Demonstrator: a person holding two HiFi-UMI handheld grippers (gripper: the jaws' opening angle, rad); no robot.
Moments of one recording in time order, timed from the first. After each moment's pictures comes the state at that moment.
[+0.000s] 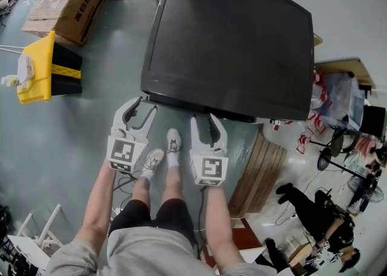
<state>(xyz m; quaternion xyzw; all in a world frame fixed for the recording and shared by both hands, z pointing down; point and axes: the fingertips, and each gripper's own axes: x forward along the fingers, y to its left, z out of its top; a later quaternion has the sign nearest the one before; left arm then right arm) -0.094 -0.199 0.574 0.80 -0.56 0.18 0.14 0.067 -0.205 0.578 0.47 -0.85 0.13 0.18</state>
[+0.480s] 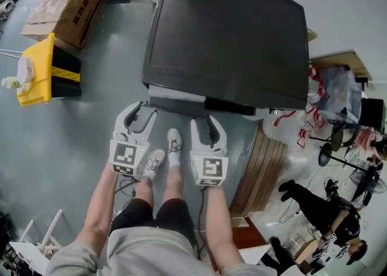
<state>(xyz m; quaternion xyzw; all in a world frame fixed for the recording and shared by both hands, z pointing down) -0.087 -0.163 0.574 0.80 -0.55 0.18 0.14 0.074 -0.169 0.578 0.48 -0.85 0.13 0.19</state>
